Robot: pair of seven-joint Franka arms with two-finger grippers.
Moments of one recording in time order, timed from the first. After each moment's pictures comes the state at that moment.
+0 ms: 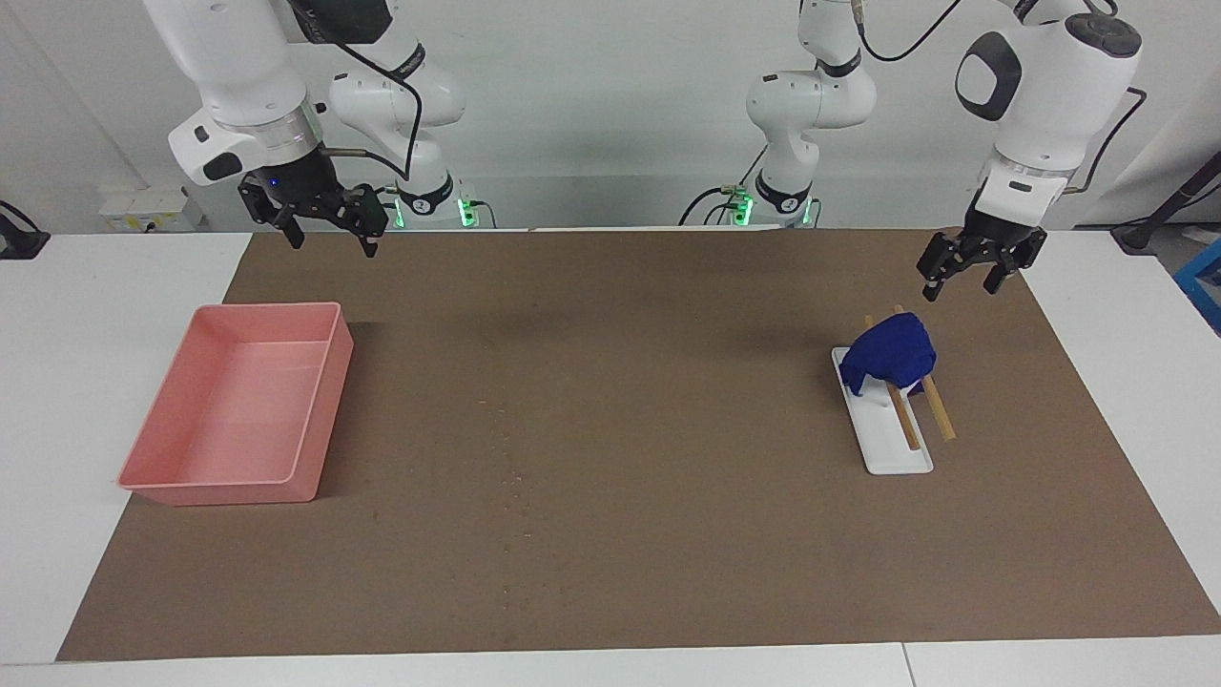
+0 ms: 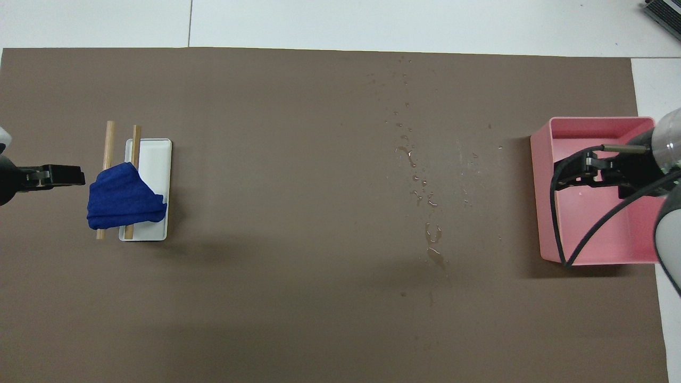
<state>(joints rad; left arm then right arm) -0.05 -0.15 0.07 -1.99 0.02 2.00 -0.06 0.04 -0.01 0.06 -1.55 -0.03 1.48 0.25</state>
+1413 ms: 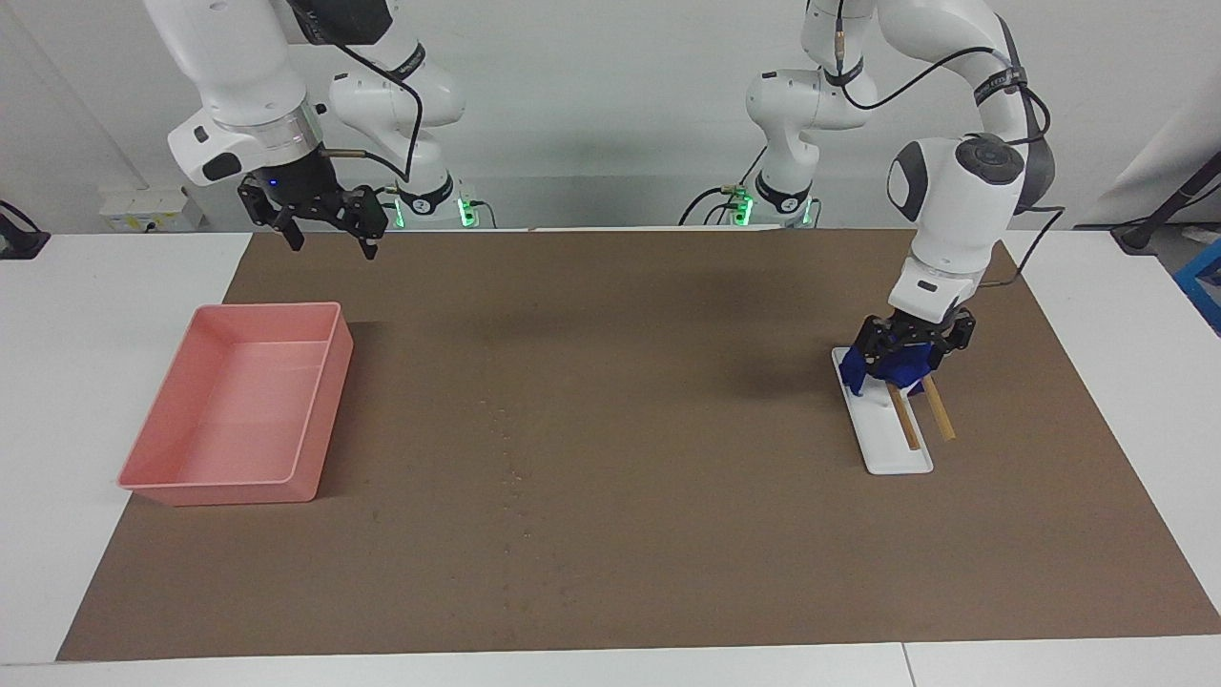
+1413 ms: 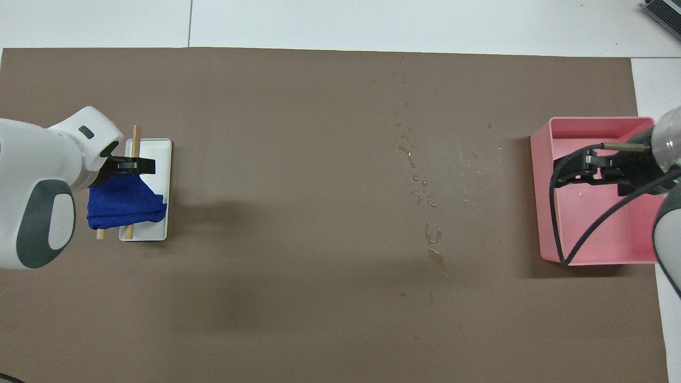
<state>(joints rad) -0.15 0.03 0.07 -2.06 0.09 2.26 -0.07 0.04 -0.01 0.06 -1.55 -0.03 1.49 0.25</state>
